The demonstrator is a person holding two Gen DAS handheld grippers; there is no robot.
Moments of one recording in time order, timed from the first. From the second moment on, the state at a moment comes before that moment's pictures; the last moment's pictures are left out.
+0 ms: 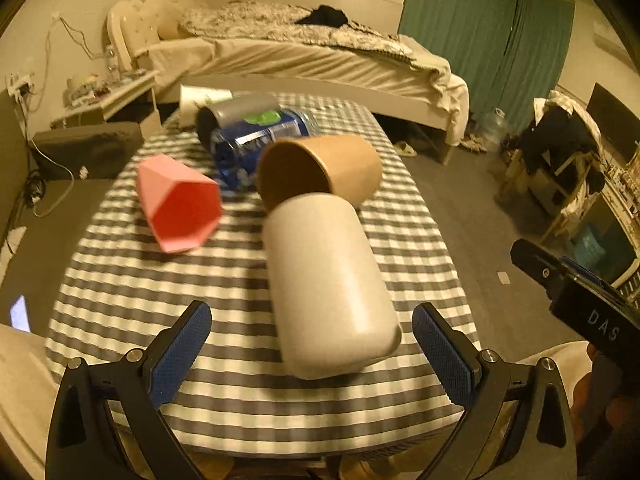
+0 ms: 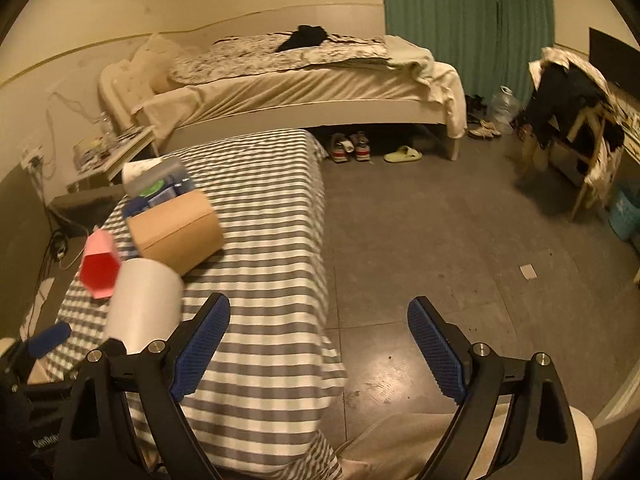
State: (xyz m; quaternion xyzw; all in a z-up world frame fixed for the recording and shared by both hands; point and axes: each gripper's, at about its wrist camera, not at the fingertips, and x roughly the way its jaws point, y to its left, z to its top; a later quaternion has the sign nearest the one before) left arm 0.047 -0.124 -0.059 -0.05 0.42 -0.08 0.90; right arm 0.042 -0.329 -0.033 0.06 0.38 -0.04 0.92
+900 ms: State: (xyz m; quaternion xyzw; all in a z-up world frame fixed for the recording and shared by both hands) left arm 0.038 -0.128 -0.053 -0.03 0.45 -0.12 0.88; right arm 0.061 -0.310 -0.045 0.04 0.39 -0.03 0.92
